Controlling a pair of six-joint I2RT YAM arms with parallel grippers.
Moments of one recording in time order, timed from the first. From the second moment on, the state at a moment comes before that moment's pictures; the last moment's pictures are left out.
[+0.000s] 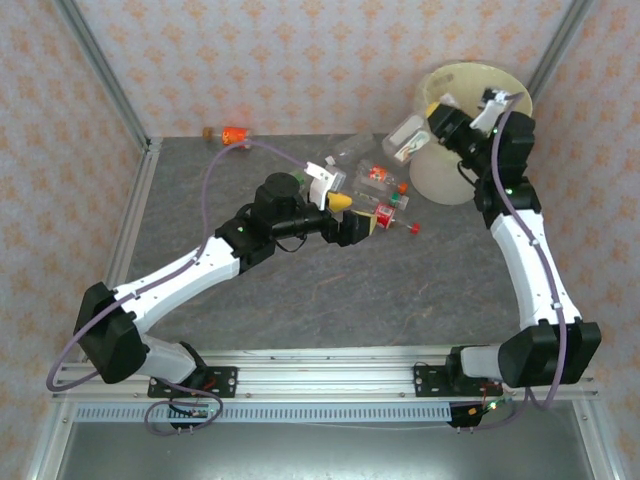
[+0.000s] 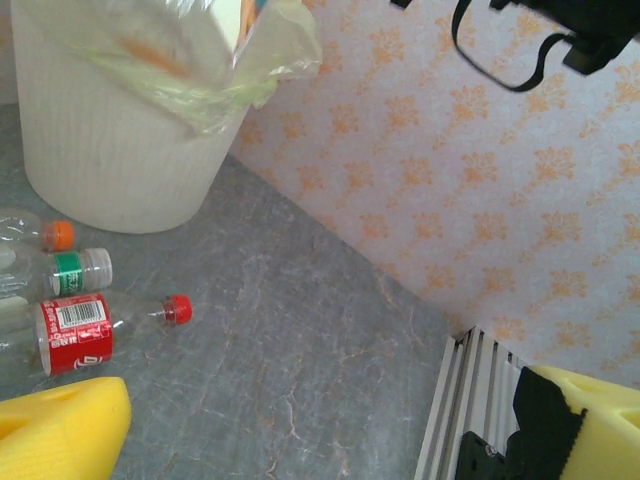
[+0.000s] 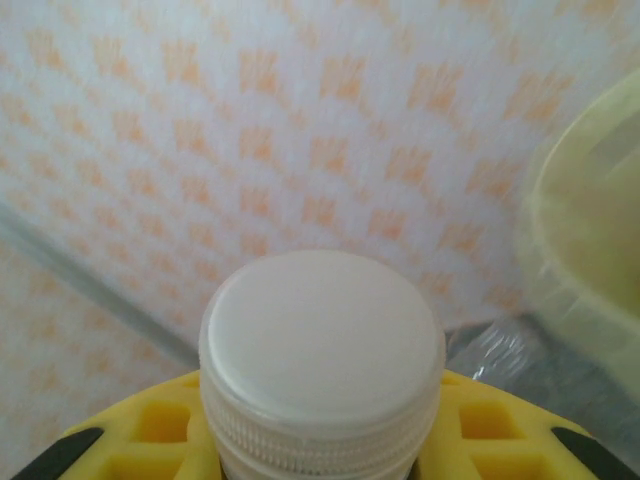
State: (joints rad) left arm -0.71 1.40 1.16 0.01 0.40 -0.39; right arm 0.03 1.32 1.37 -0.10 -0.35 0.64
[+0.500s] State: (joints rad) left arm -0.71 1.38 1.14 0.00 0.39 -0.38; right arm -0.08 1.45 1.52 -0.09 -0.02 0.65
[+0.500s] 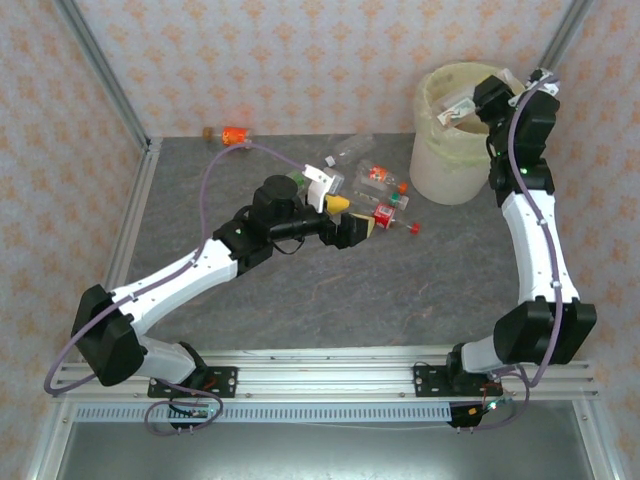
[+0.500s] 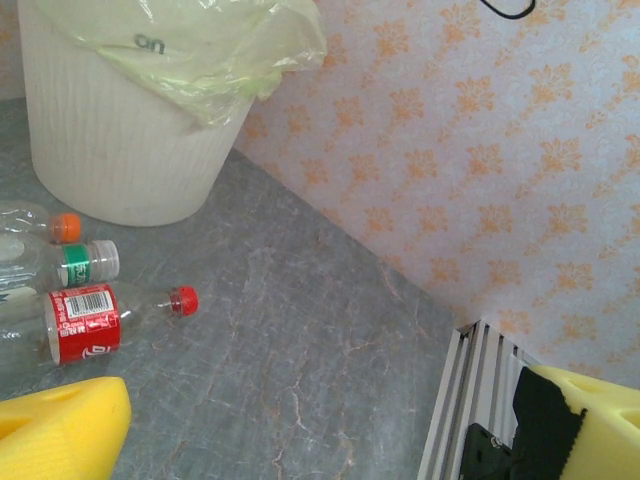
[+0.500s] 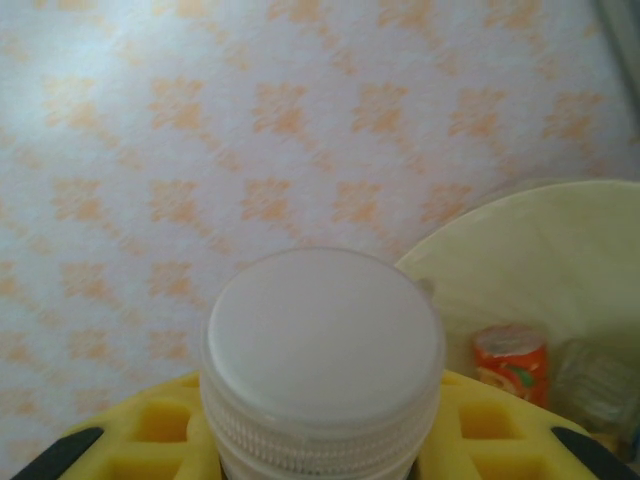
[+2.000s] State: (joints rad) left arm -0.56 1.43 1.07 -0.34 -0.37 -0.65; right arm -0.17 1.82 1.85 -0.38 -0.28 0.40
